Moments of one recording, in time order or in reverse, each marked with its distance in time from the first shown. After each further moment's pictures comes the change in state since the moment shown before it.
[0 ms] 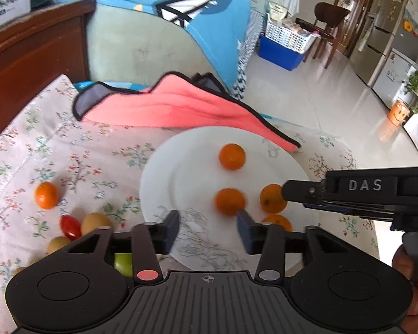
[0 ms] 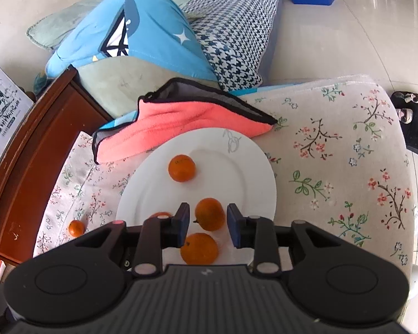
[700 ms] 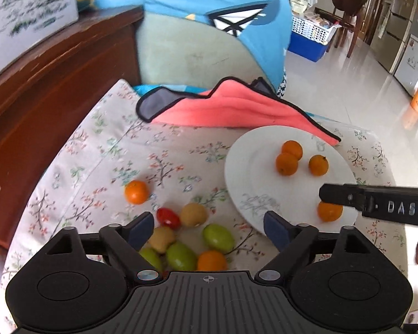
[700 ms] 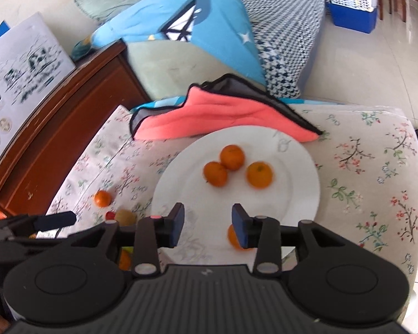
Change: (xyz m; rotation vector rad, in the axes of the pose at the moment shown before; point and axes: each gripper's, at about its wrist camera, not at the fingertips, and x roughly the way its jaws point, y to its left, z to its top) left arm -0.051 0.061 0.006 0.024 0.051 0.105; right arm -0.012 0.051 -0.020 -0.205 0.009 0.047
